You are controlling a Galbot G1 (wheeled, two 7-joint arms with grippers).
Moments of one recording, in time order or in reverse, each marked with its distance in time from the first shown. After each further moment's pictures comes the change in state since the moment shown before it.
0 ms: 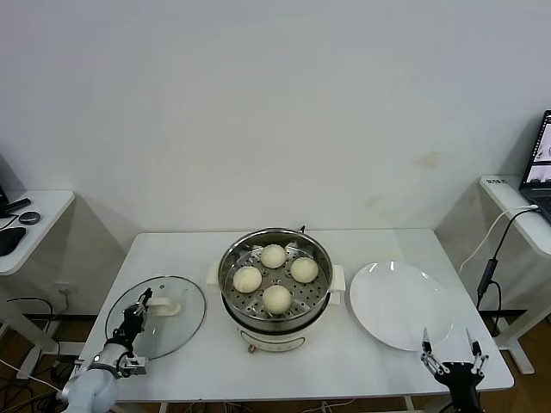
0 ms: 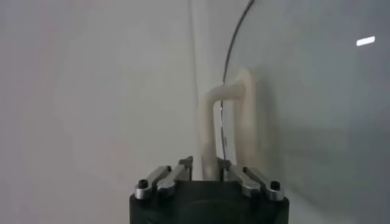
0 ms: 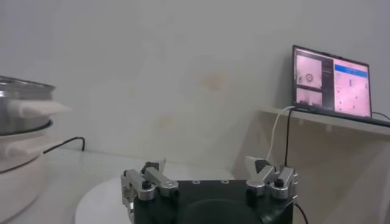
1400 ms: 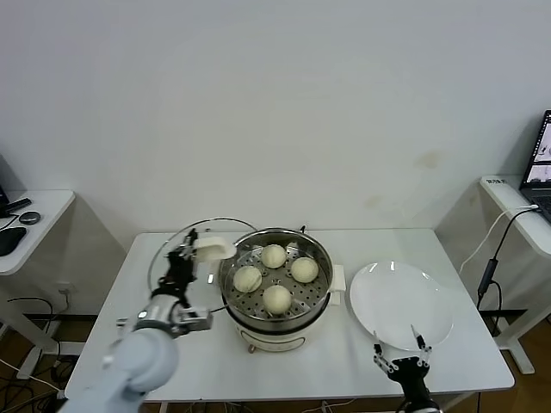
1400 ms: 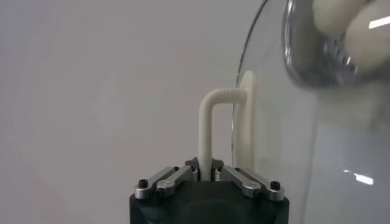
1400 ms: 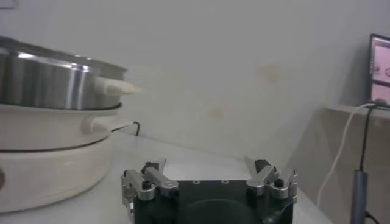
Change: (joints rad) left arm -0.109 0.154 0.421 -0.779 -0.218 0.735 0.412; right arm 0.068 -0.003 -0.176 -0.100 -0.185 0.009 0.012
